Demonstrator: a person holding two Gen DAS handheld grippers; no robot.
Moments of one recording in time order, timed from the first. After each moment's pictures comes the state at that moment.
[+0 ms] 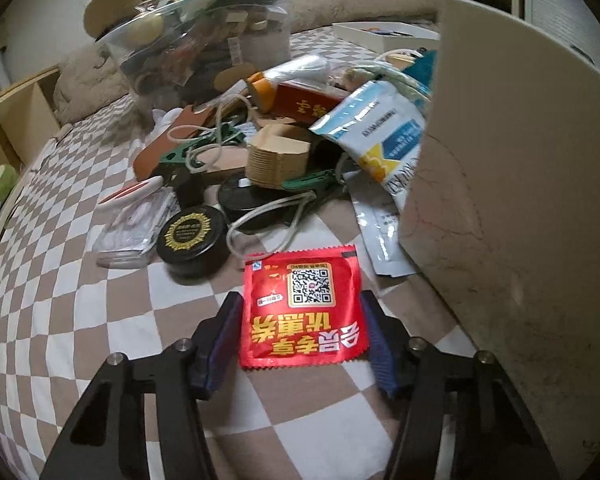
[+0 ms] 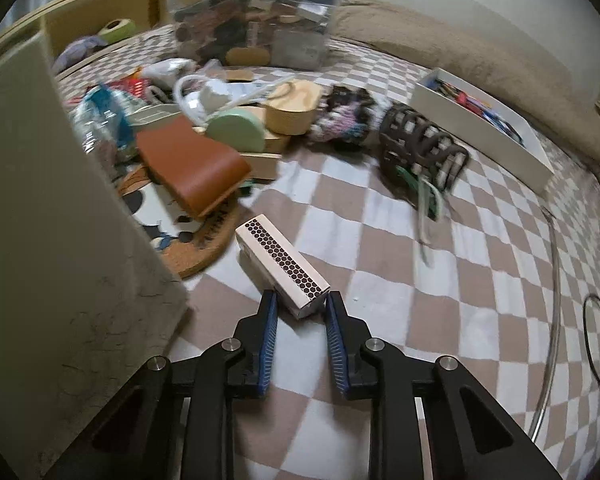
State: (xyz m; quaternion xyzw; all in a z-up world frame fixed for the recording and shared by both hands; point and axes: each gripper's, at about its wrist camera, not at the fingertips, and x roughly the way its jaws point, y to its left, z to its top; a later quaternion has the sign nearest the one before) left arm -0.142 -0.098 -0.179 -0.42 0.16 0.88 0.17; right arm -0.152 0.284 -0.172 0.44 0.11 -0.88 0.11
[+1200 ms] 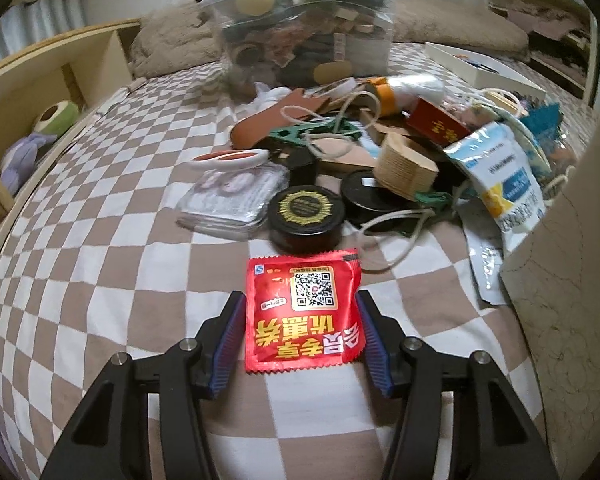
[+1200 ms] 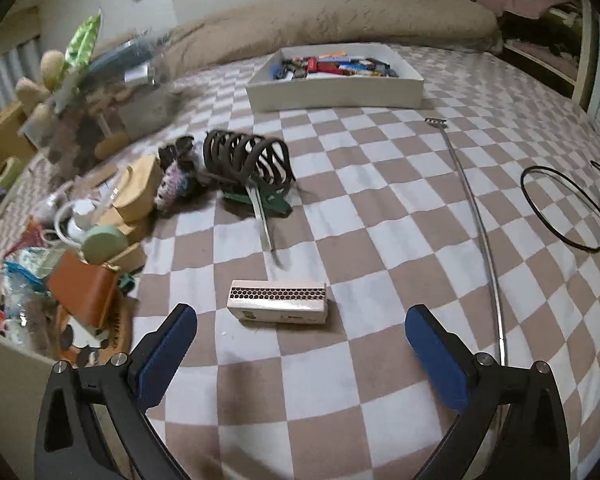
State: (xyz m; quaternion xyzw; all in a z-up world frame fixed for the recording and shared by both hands) left arm -0.161 -0.147 -0.177 -0.42 0.09 0.90 0.06; right arm -0.171 0.354 -0.155 0.44 -0.08 -0.89 -0.06
